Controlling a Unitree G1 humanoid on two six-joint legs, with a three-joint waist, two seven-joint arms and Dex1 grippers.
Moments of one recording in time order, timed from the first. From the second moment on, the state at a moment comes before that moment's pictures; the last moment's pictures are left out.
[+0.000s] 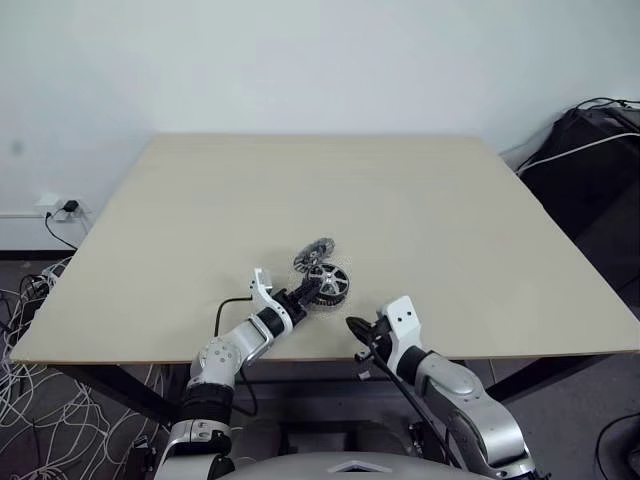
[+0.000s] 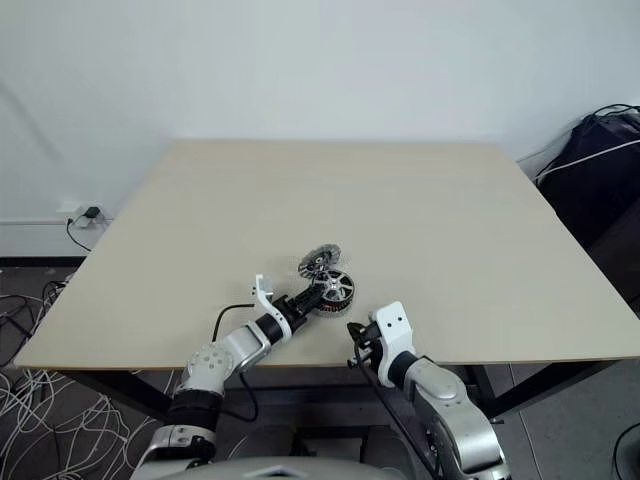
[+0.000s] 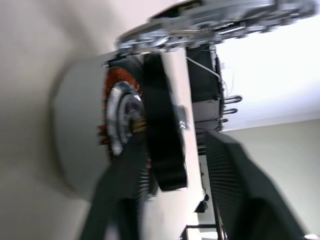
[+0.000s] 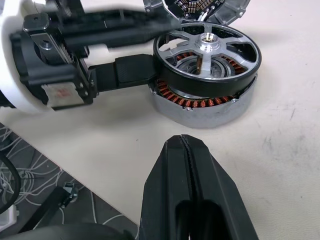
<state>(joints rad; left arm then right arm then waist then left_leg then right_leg) -0.19 -0.07 0.12 0.31 -0.97 0.73 -0.29 0.23 -0.27 0.19 -0.37 0.24 0.53 0.42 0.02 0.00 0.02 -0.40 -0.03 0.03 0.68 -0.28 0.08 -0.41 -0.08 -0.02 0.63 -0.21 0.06</state>
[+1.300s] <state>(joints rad) 0.08 -0.01 -0.02 -0.10 -0.72 0.55 -0.40 0.08 -0.17 0.16 -0.30 0.19 0.46 0.30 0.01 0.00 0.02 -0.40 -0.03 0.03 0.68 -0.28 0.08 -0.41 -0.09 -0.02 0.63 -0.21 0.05</state>
